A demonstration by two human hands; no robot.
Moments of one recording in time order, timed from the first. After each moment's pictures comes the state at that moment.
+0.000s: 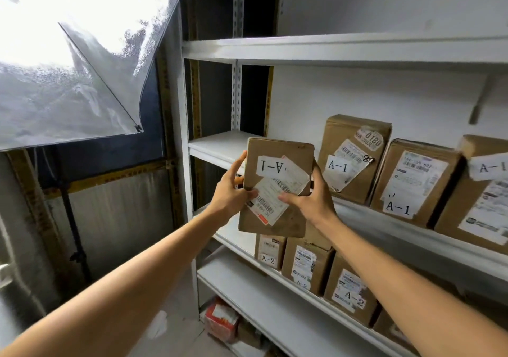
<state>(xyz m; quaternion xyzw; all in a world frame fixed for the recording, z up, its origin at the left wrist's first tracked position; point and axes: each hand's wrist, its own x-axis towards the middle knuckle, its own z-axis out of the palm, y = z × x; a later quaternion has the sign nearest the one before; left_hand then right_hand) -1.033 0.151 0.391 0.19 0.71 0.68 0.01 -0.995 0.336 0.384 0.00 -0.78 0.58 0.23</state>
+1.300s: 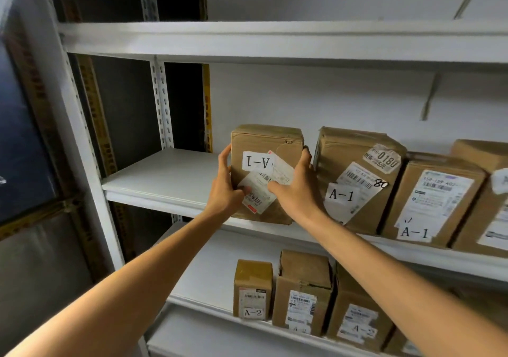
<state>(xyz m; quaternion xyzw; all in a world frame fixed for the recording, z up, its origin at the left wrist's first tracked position) -1.249 0.224 0.406 0.34 0.70 0.63 0.02 -1.147 0.337 0.425 -0.18 -0.83 0.39 0.36</state>
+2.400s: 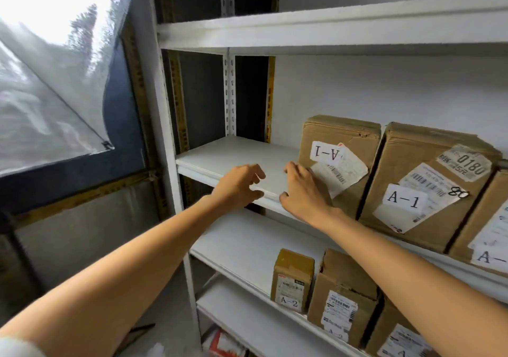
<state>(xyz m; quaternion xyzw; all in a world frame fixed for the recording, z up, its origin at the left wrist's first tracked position) -1.252 0.156 0.409 0.34 0.90 0.25 -0.11 -1.172 0.302 0.414 -0.04 -0.97 0.07 0.22</state>
